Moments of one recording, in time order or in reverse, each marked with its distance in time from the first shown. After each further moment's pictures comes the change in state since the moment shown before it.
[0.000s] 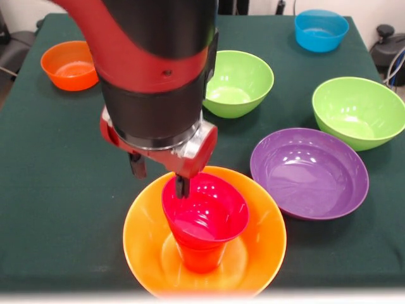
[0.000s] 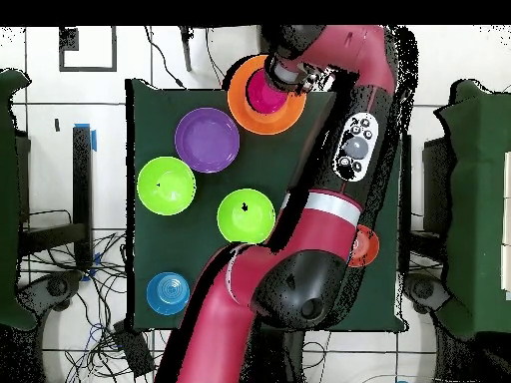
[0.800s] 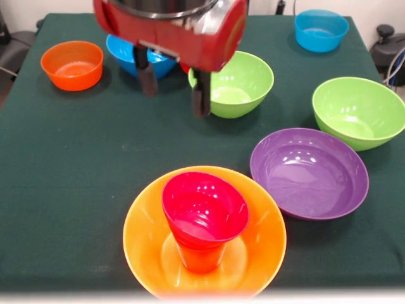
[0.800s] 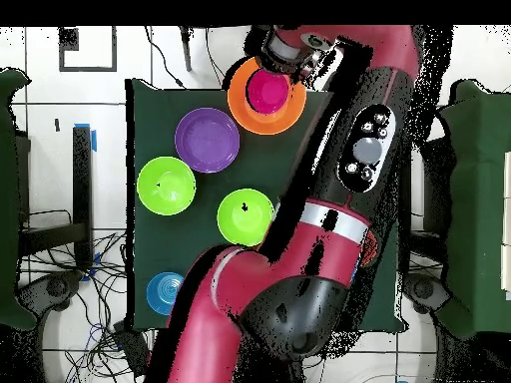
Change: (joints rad) arm 0.050 -0.168 0.057 0.082 -0.022 0.150 0.000
